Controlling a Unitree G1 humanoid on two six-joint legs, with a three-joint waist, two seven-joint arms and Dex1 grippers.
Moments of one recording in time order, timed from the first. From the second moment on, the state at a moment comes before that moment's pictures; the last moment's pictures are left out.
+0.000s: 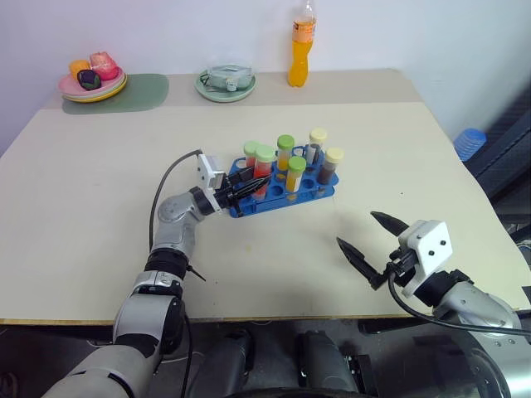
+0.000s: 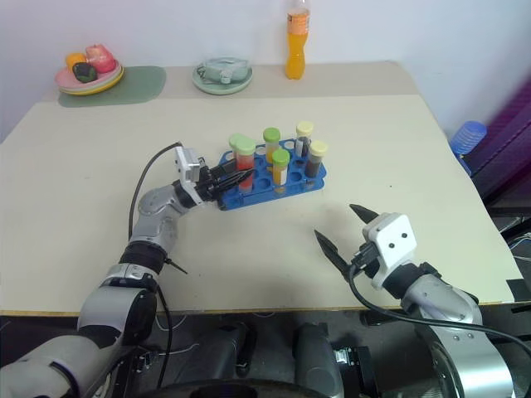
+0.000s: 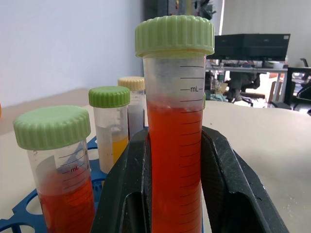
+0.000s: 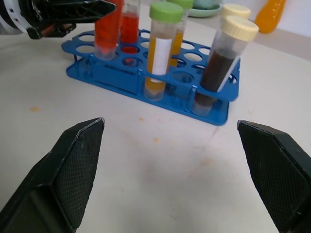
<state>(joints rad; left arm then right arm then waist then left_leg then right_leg) -0.72 0.19 0.07 0.81 -0.35 -0.34 -1.20 0.29 -0.54 -0.21 -0.75 0.38 0.44 0.49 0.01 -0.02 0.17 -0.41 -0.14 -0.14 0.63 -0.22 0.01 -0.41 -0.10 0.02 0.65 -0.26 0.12</state>
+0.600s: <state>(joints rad) -0.76 0.21 0.07 0.85 -0.35 -0.28 -1.19 0.30 -0.53 -0.20 -0.75 0.37 0.43 0.48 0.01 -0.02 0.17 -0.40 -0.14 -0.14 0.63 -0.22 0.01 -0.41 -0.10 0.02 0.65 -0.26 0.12</state>
